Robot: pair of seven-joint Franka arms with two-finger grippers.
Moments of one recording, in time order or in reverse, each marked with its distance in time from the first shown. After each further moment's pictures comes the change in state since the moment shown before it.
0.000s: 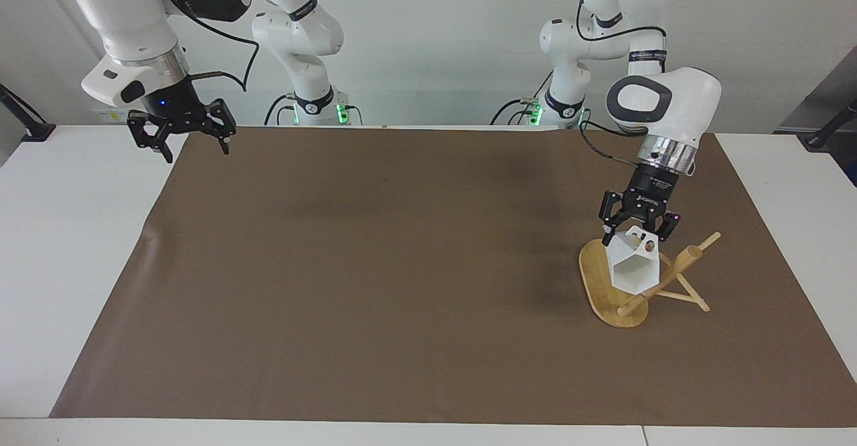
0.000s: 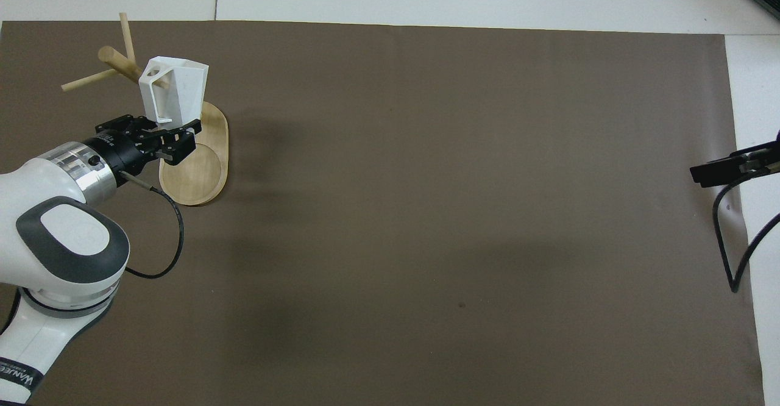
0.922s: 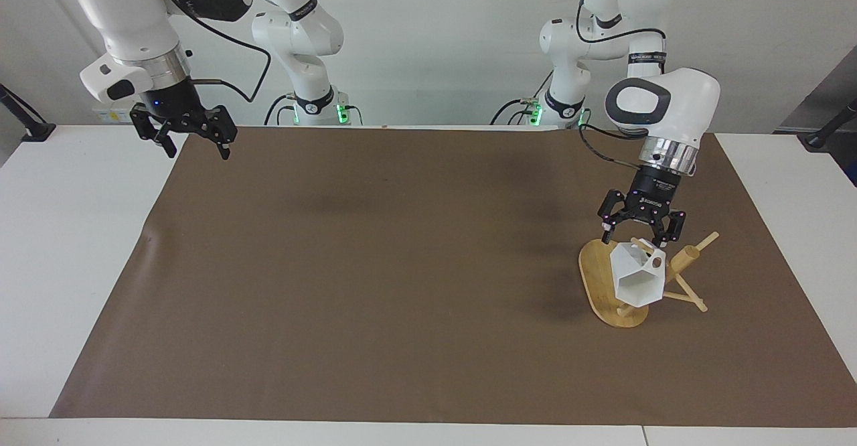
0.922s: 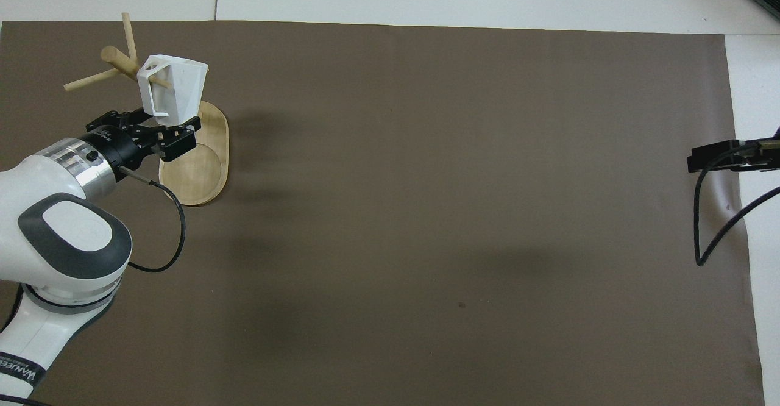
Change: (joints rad) left arm -0.004 0.012 0.002 0.023 0.001 0.038 -0.003; right arm 0.001 0.000 0.003 0.000 0.000 0.000 0.326
